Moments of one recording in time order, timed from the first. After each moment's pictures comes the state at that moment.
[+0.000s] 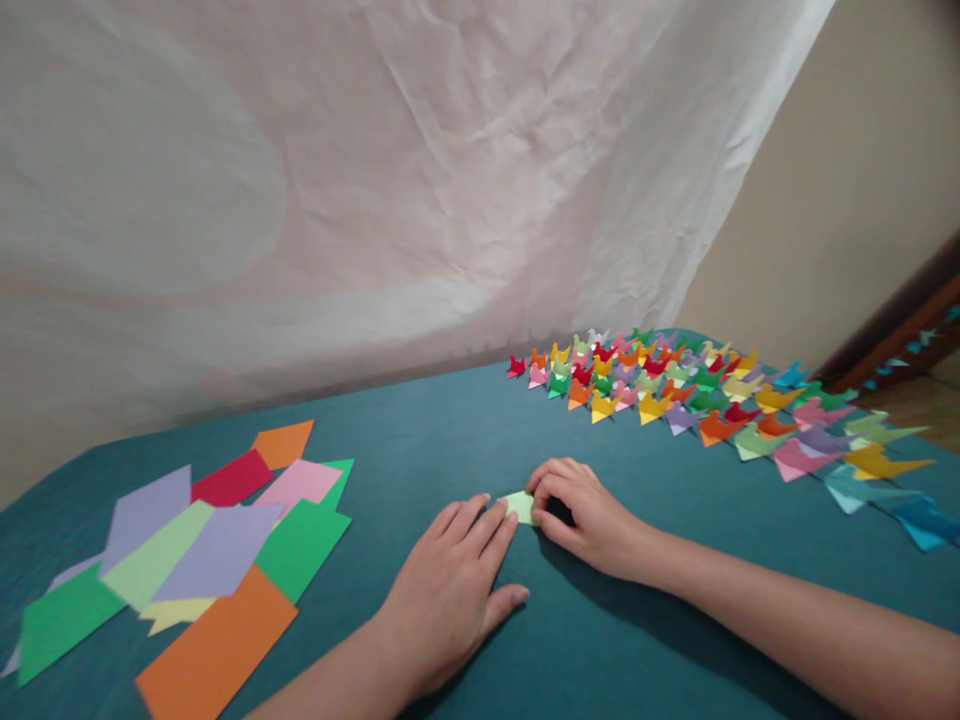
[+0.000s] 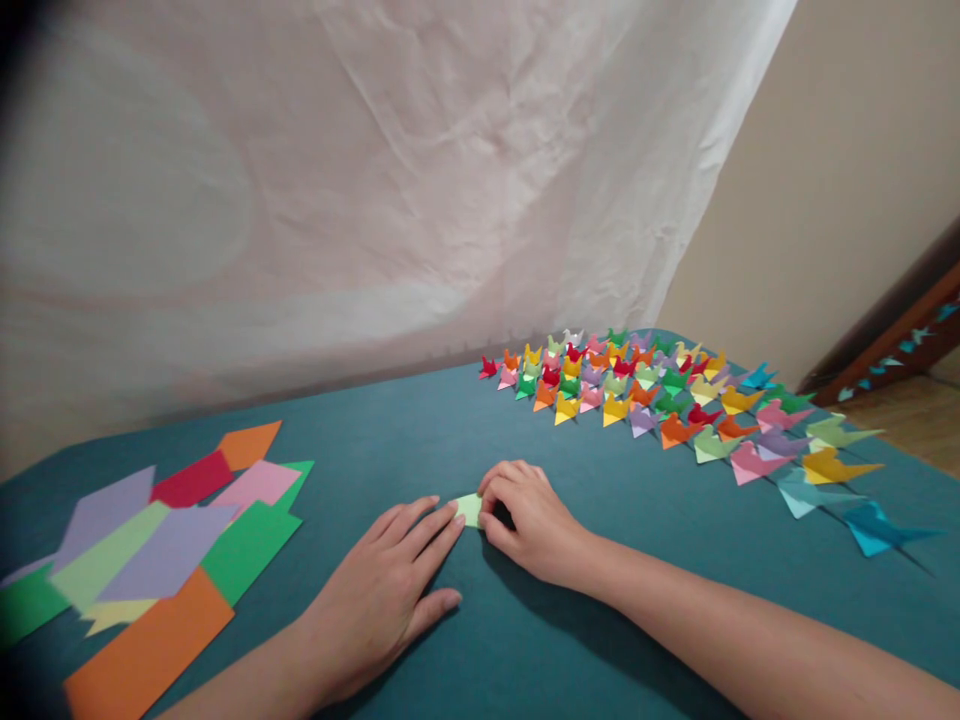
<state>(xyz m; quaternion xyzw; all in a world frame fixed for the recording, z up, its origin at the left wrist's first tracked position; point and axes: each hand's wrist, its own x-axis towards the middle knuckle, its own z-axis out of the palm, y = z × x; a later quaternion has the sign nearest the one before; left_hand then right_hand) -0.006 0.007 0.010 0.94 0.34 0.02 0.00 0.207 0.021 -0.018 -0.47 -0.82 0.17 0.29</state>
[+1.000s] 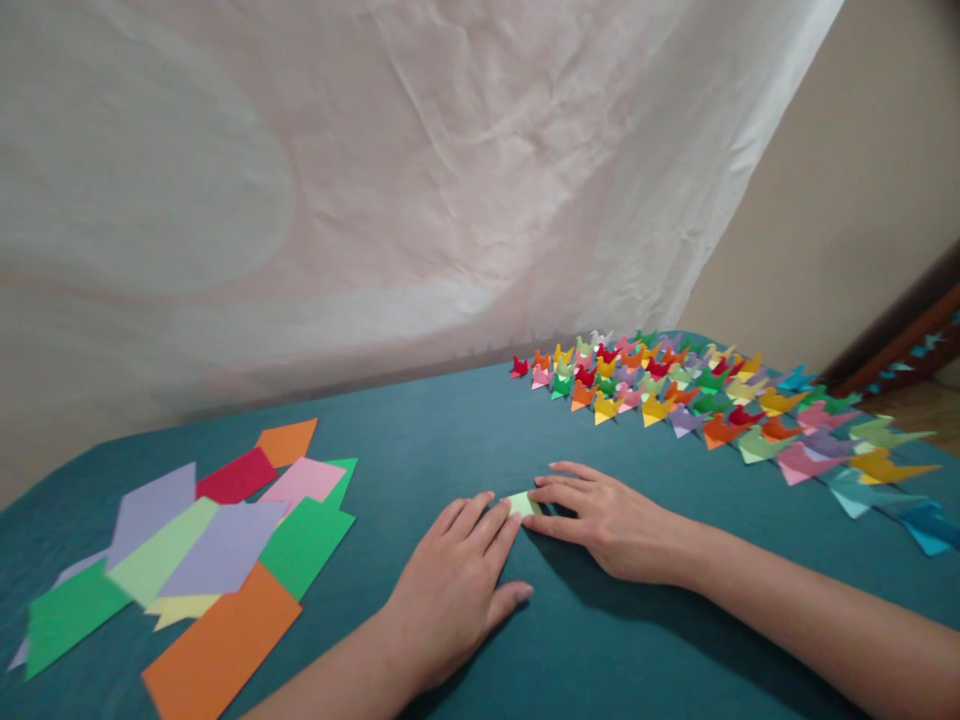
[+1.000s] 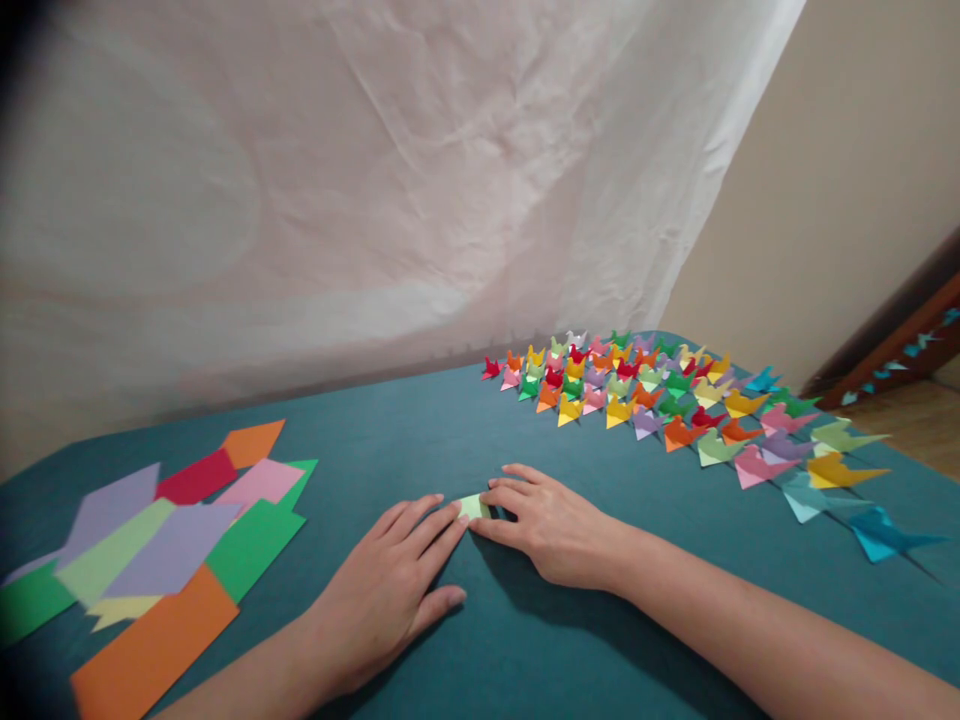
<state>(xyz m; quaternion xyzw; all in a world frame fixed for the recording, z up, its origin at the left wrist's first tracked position) -0.006 0.008 0.010 0.94 0.34 0.03 -0.01 0.232 0.022 -0.008 -0.27 -0.95 -0.02 0.14</state>
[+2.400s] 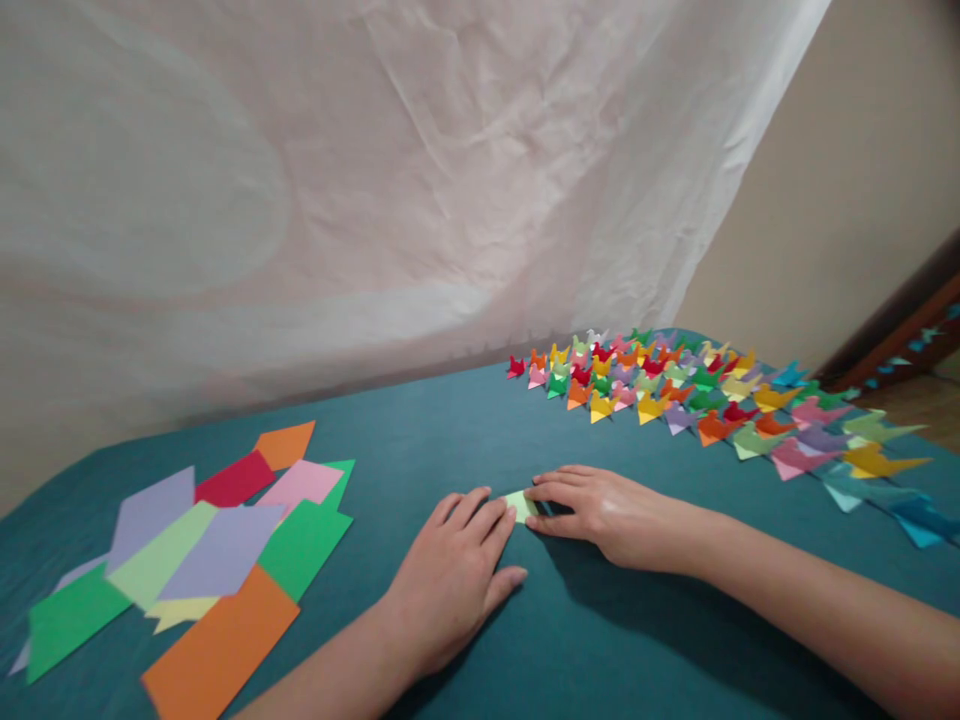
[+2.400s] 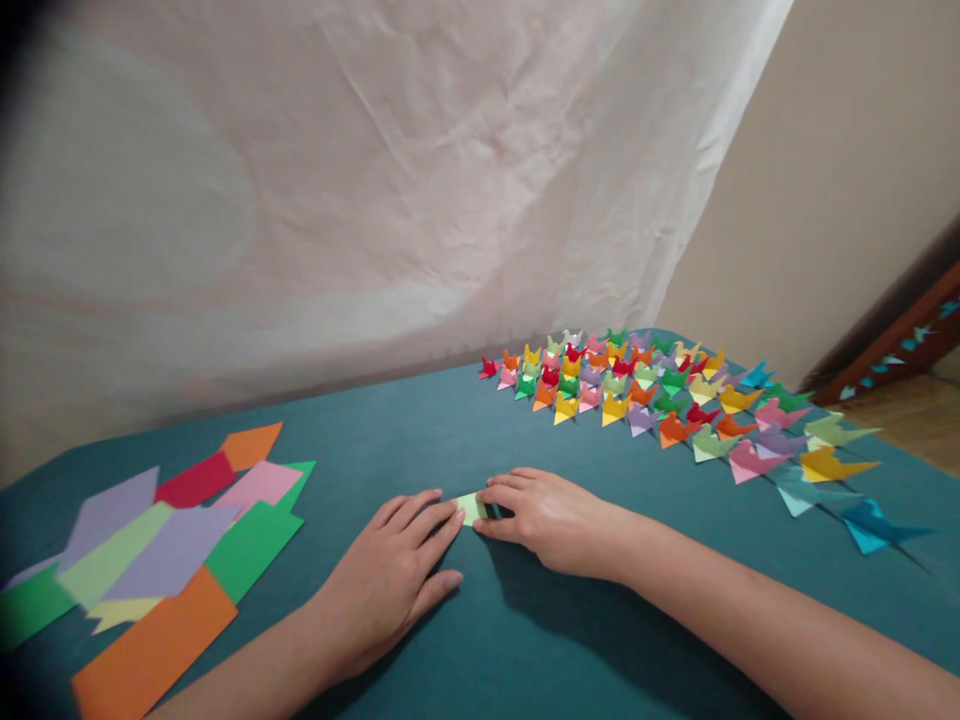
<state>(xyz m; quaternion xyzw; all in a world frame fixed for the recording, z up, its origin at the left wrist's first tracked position) -0.003 0.014 0.009 0.94 0.33 0.05 -0.01 0.235 0.023 0.013 -0.27 -0.96 0.01 0.06</state>
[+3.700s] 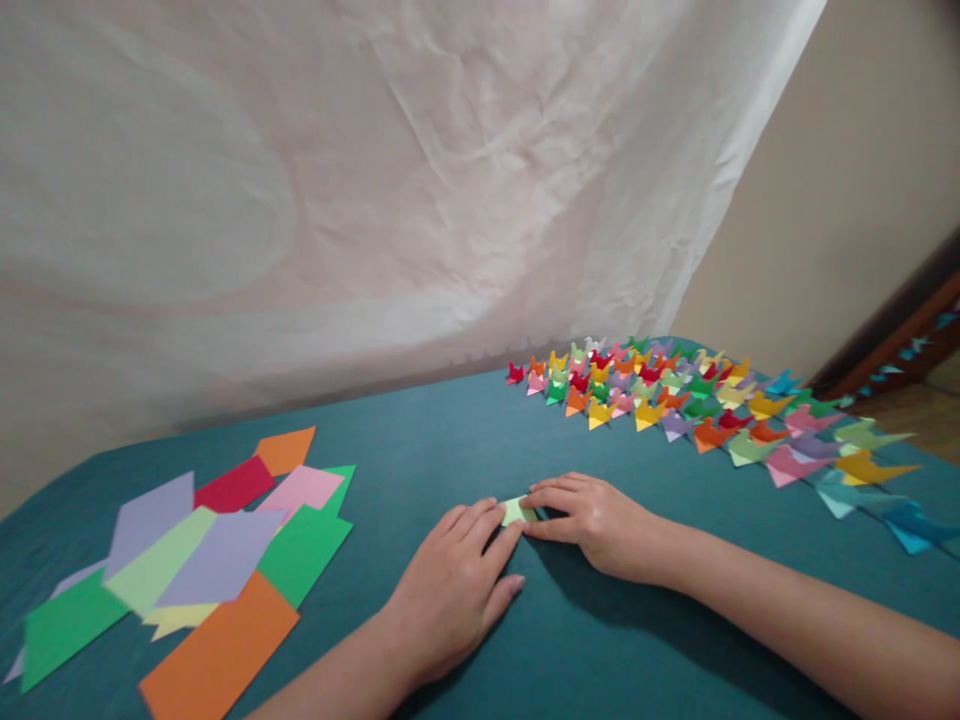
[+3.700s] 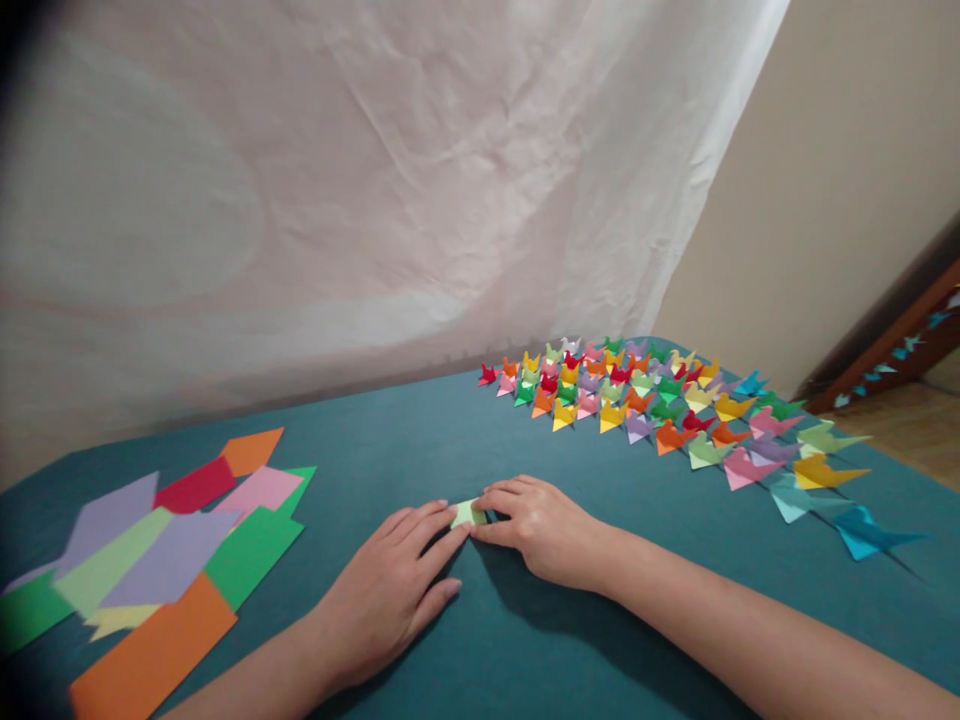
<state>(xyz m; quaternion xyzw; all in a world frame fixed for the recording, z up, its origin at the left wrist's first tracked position) -0.006 0.011 0.006 0.95 0.32 0.06 0.02 0.229 0.024 -0.013 -0.30 -0.94 0.01 0.15</state>
